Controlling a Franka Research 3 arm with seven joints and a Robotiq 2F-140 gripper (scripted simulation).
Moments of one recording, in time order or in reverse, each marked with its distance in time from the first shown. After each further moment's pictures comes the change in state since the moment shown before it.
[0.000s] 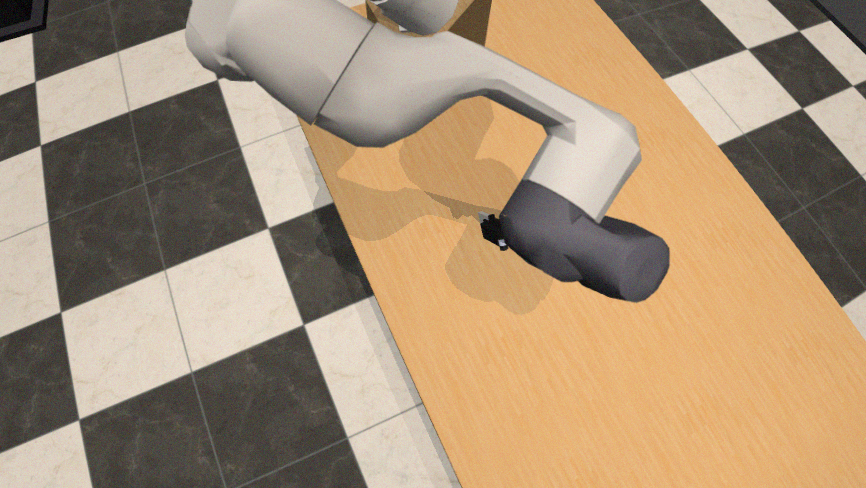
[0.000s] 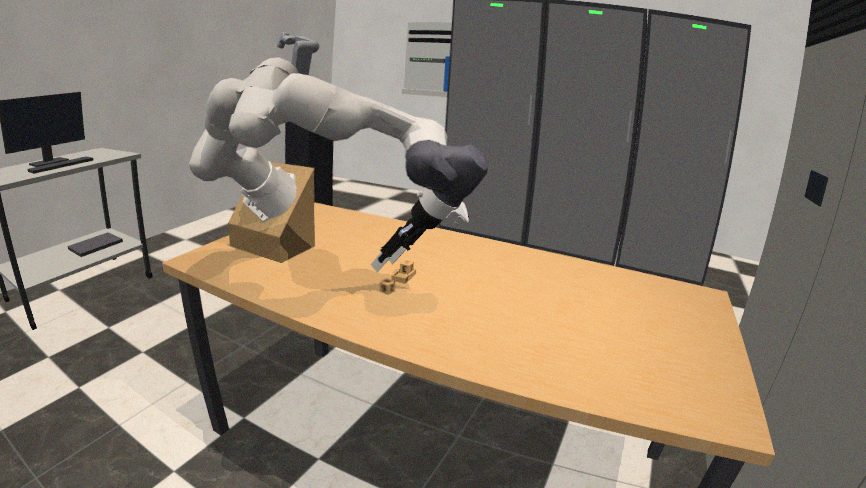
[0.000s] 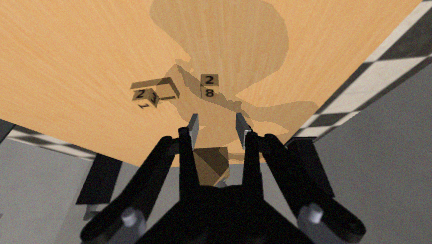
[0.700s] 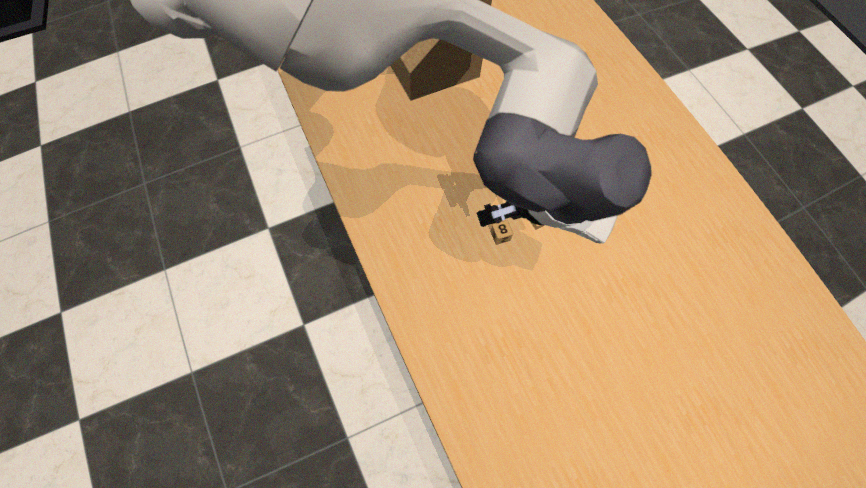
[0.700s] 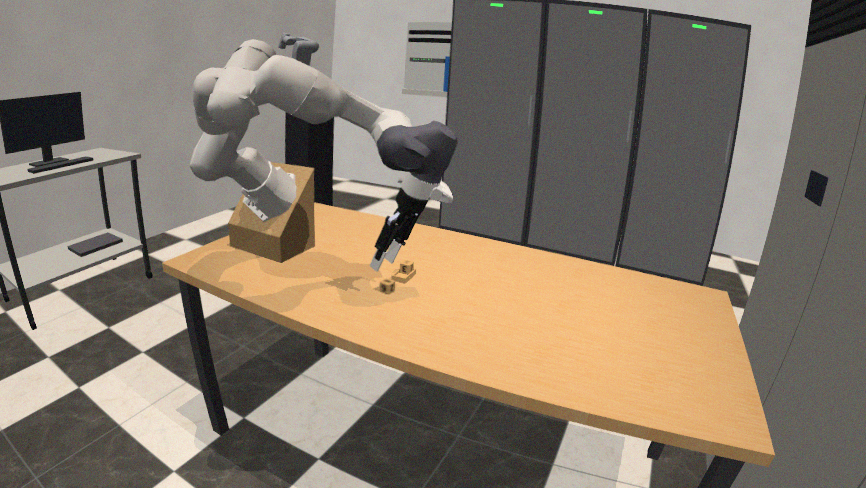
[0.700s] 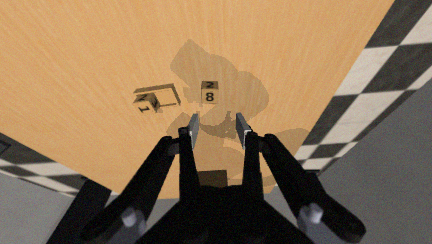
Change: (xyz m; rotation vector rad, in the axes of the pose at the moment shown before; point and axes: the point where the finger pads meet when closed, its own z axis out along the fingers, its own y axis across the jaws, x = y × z) arm -0.008 0.000 0.003 -0.013 0.251 -0.016
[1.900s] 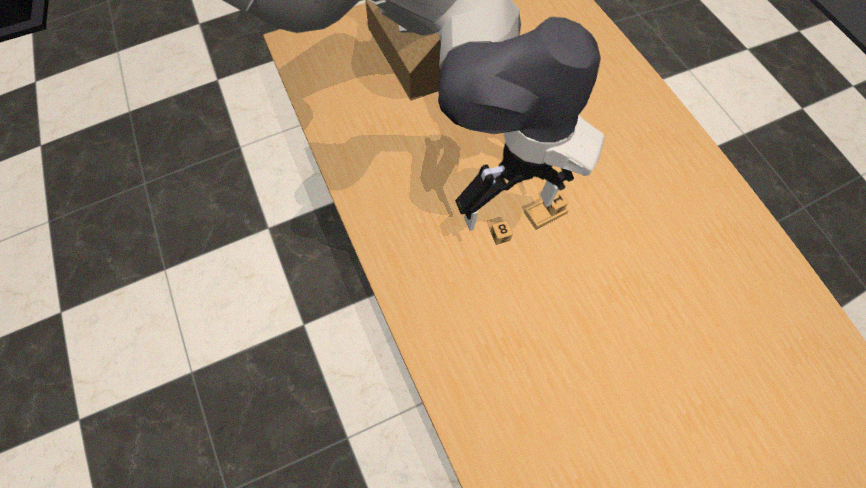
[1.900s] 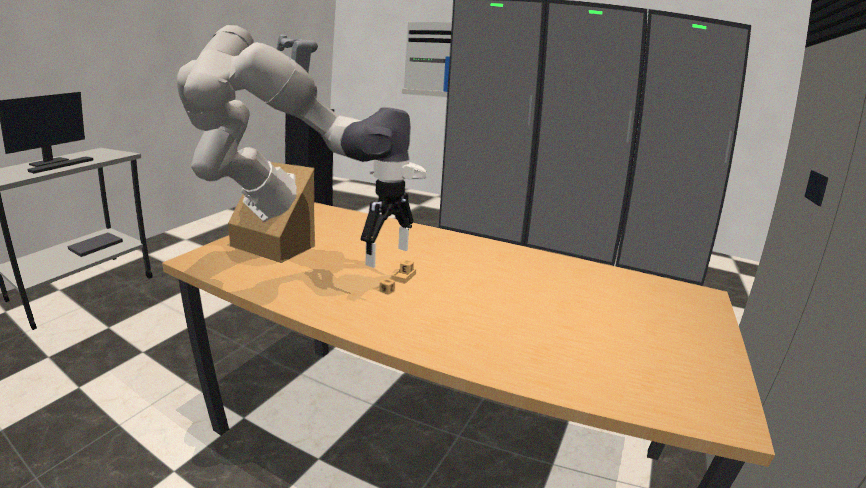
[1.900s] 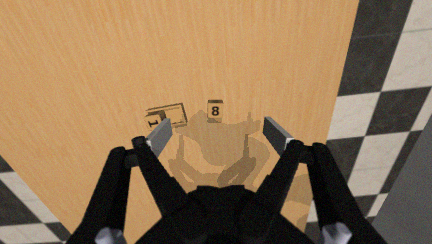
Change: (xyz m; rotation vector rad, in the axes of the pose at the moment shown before) arm 0.000 -0.009 -0.002 0.014 0.399 0.022
